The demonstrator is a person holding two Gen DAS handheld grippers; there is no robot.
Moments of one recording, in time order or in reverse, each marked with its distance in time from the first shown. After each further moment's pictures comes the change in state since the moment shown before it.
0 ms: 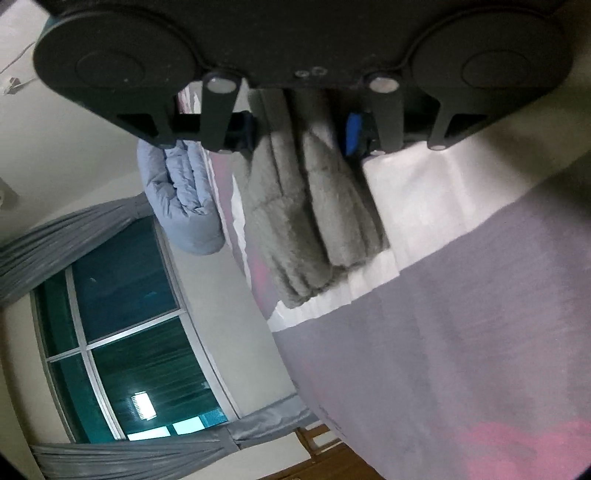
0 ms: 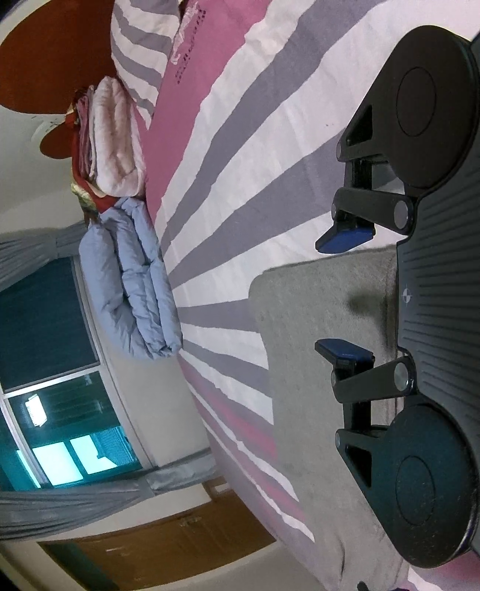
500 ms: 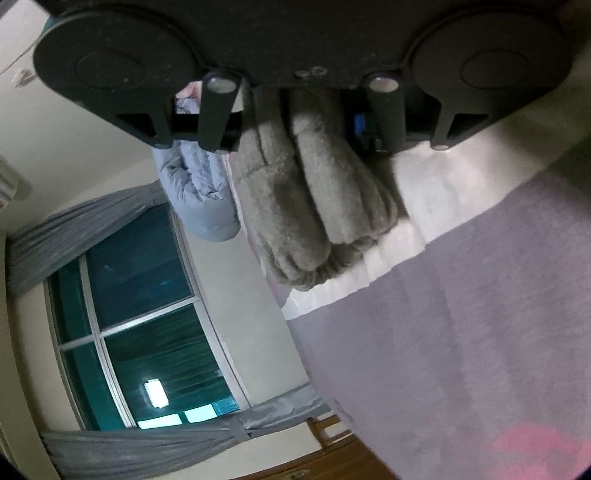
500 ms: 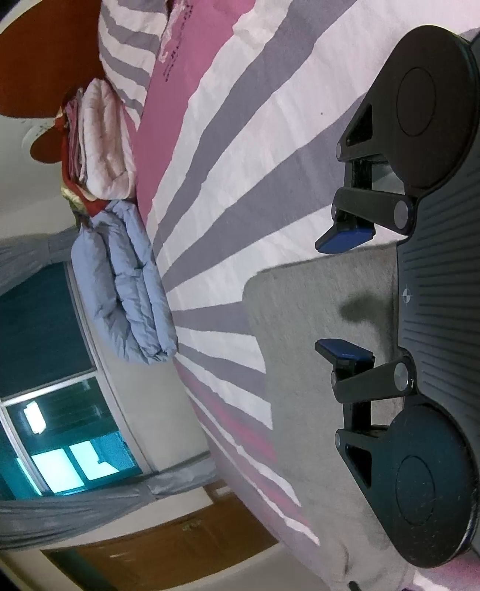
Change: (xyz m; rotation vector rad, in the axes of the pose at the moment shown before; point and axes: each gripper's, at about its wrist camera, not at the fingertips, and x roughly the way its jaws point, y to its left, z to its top) left arm 0.009 0.004 0.007 0.019 -0.036 -0.023; right arm 0.008 -0.010 0.002 0.042 0.006 0.004
